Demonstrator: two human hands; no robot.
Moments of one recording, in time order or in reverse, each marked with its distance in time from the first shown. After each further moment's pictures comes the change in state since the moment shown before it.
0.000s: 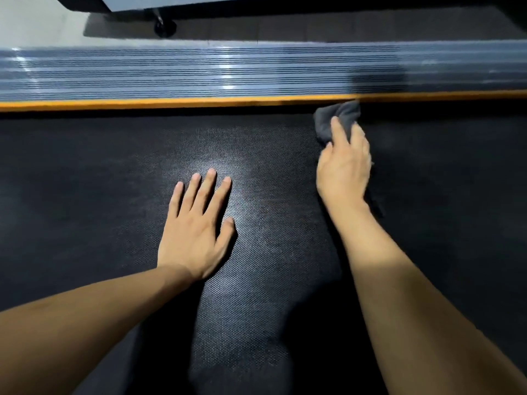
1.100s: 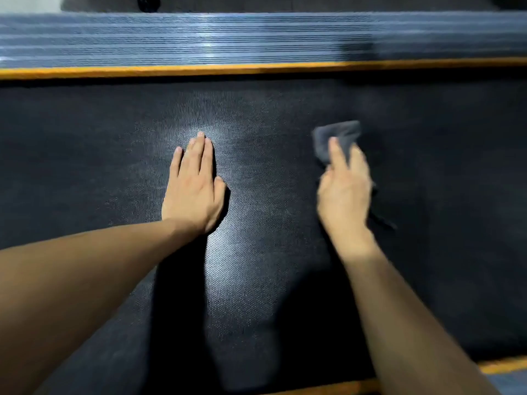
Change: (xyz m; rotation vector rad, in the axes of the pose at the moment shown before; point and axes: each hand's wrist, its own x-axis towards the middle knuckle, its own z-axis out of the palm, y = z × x) left_hand 0.002 -0.002 0.002 -0.021 0.034 -0.011; right_hand -0.102 0.025 -0.045 -0.071 -0.052 -0.035
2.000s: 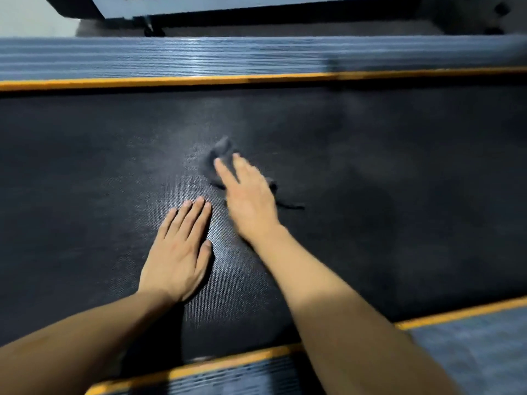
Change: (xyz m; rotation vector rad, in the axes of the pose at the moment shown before) left_hand -0.150 -0.042 -0.008 0.011 -0.053 0.183; right_hand -0.083 -0.139 0.034 0.042 -0.162 -0.429
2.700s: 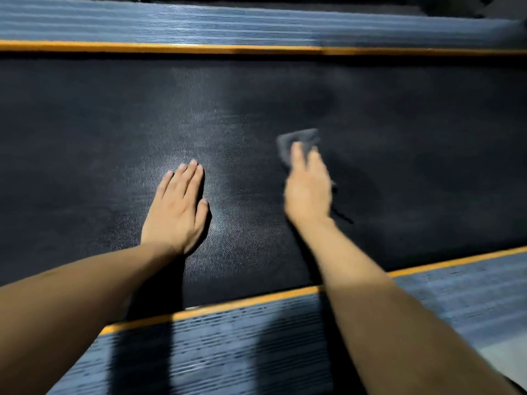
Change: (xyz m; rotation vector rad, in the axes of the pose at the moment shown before) left_hand 0.001 0.004 0.002 -0.042 0.027 -0.043; right_hand -0.076 0.069 -0.044 -0.203 0.011 0.444
